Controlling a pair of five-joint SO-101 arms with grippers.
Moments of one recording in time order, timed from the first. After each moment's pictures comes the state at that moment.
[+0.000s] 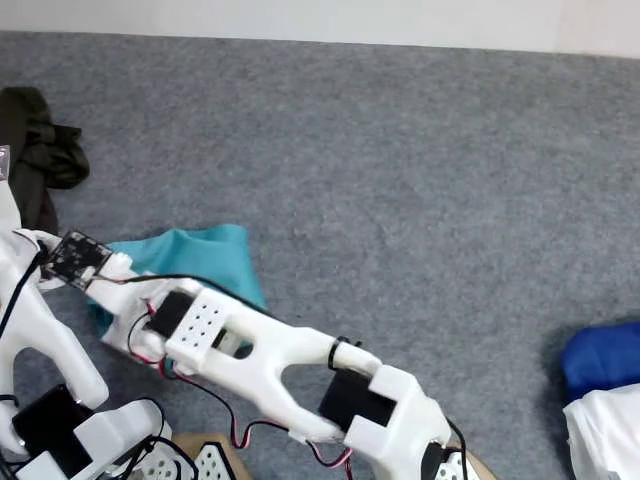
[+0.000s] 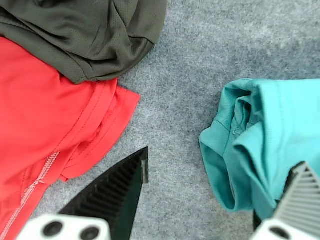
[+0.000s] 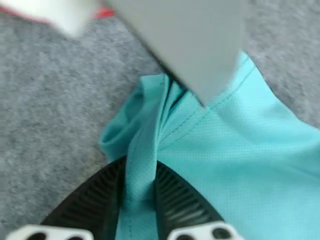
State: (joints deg) left arm -46.6 -12.1 21.5 74.4 -22.9; right arm -70.2 21.9 -2.0 40.0 0.7
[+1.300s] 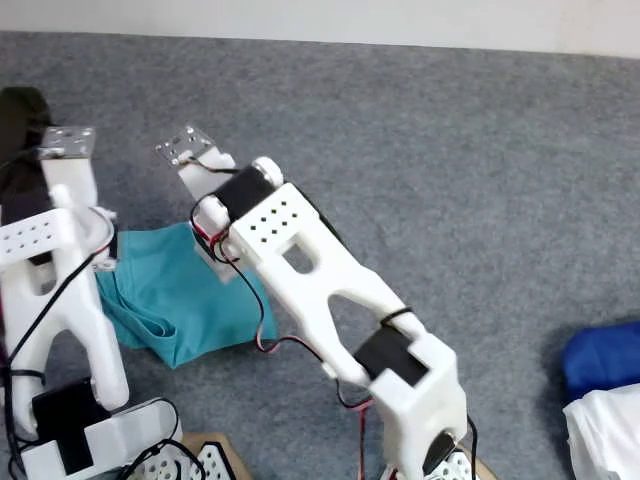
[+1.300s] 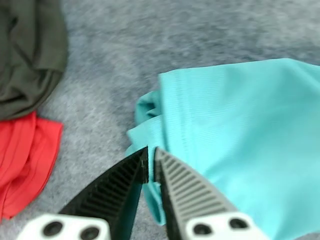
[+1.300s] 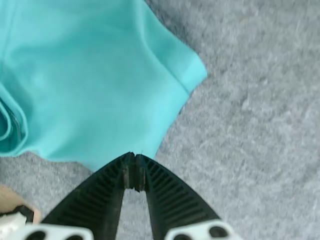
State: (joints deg) left arm -28.9 -12.1 24.1 74.0 -15.2; right arm -49.6 18.0 -24.1 89.5 0.5
